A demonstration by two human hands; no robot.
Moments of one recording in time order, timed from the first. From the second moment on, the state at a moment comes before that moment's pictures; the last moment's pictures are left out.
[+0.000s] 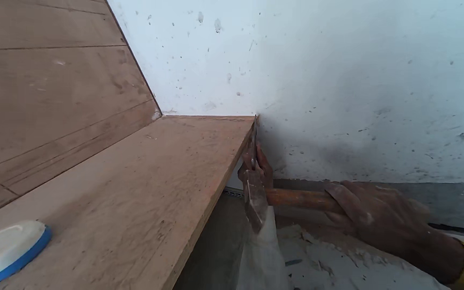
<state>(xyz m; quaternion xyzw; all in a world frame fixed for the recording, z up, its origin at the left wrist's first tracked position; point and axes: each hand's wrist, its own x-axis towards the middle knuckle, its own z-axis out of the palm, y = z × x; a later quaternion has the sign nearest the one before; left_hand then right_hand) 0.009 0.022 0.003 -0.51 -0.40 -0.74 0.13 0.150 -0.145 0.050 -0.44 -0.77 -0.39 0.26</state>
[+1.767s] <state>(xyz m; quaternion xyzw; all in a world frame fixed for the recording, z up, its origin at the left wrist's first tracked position) 0.020 -0.003 0.023 -0.52 -0.45 -0.73 -0.02 0.135 -0.165 0.123 -0.47 -0.79 -0.35 0.18</state>
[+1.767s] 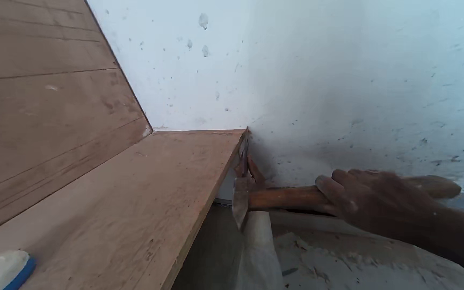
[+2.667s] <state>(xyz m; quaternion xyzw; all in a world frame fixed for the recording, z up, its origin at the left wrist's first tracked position) -0.001 -0.161 0.048 -0.54 -0.02 -0.56 -0.63 0.155 -0.269 0.051 -0.46 -0.32 0.33 0.76</state>
